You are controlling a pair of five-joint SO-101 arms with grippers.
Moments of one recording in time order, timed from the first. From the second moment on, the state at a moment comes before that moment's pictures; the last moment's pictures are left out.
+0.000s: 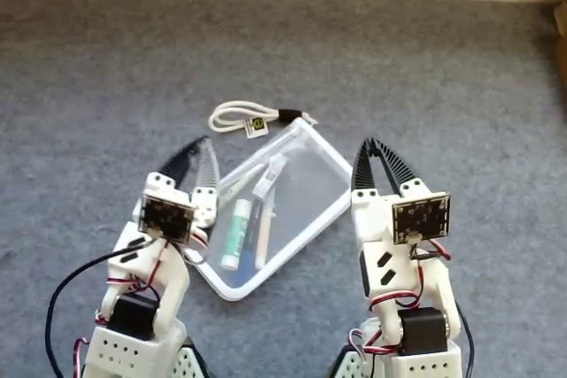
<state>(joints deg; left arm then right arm) 8.8 -103.7 95.9 21.1 -1.5 -8.2 -104.2 84.0 29.8 10.6</state>
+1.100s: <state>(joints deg) 3.0 -103.7 95.9 43.5 -1.5 -5.8 -104.1 95.7 43.7 -9.2</state>
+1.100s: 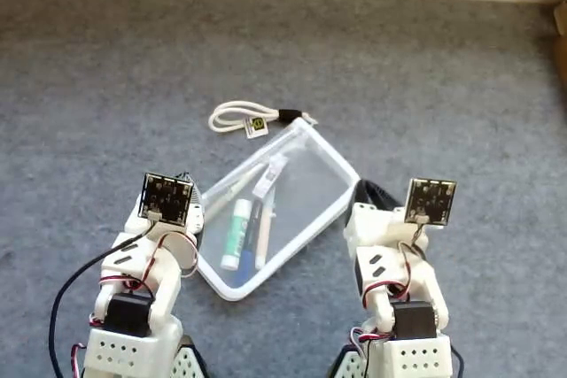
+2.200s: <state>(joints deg) 3.0 -103.7 95.9 54.5 -1.5 -5.8 -104.2 95.7 69.4 -10.2</state>
